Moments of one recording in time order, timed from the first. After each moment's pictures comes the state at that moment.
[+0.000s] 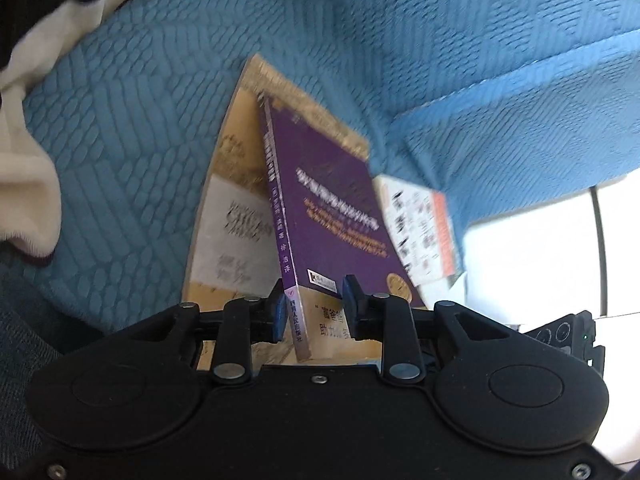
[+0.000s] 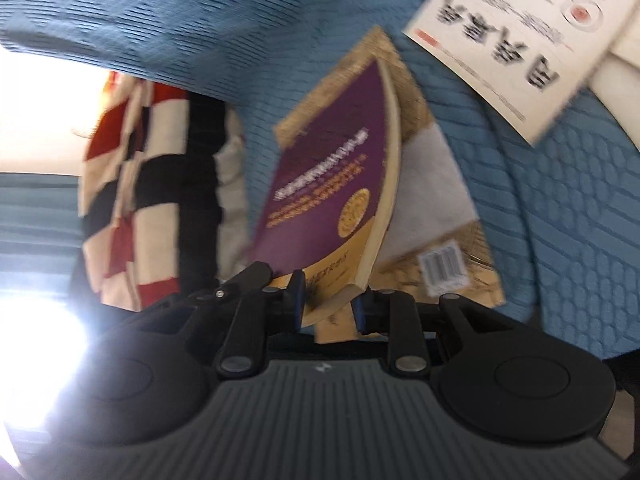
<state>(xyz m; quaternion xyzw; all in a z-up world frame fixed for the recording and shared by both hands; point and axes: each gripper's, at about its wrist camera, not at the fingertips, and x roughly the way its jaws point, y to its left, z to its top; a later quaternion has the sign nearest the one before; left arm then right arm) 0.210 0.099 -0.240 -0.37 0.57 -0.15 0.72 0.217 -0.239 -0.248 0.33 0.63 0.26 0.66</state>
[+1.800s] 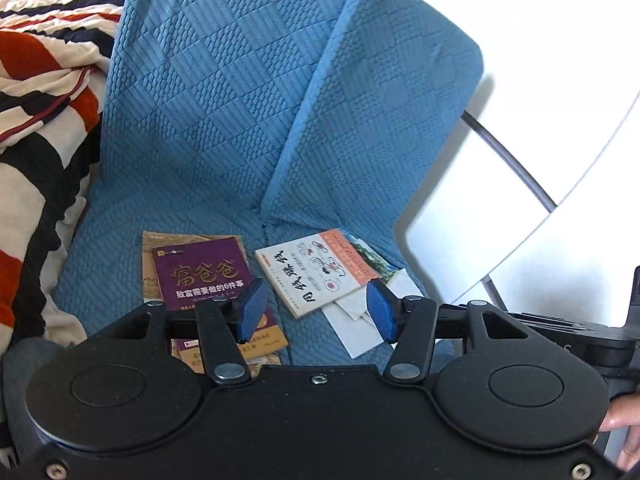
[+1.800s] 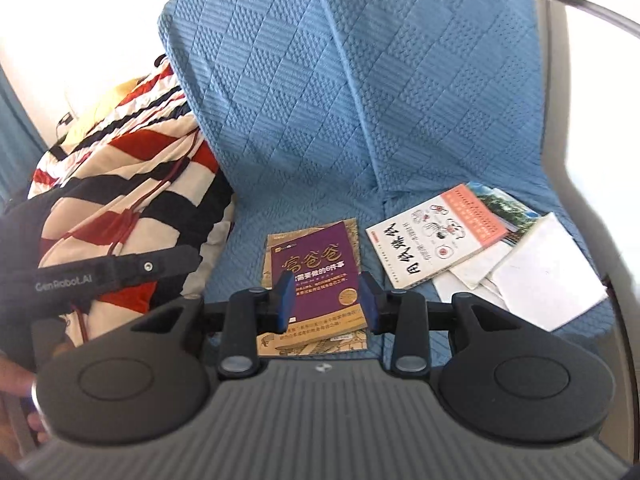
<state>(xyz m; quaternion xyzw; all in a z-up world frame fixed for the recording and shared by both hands) 0.080 -0.005 0.000 -0.14 0.39 -0.21 0.89 0.067 -0.300 -0.016 0.09 0.39 0.20 0.89</state>
